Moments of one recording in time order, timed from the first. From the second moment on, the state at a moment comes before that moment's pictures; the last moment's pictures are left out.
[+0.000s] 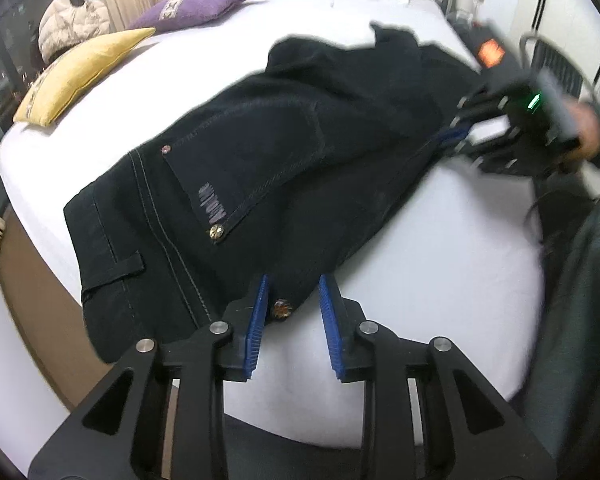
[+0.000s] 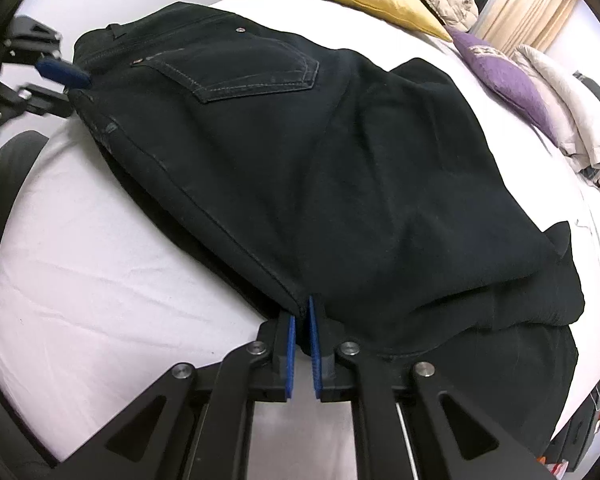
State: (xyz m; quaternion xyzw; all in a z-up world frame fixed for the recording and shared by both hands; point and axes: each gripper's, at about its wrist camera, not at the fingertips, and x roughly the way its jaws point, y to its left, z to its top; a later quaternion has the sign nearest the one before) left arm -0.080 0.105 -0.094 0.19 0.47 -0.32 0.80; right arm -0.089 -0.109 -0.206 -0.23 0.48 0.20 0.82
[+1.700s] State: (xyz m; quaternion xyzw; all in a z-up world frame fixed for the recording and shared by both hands) left arm 0.008 0.040 -0.156 0.06 0.52 -0.21 0.83; right arm 0.048 -0.447 -0.171 0.38 0.42 0.00 0.83
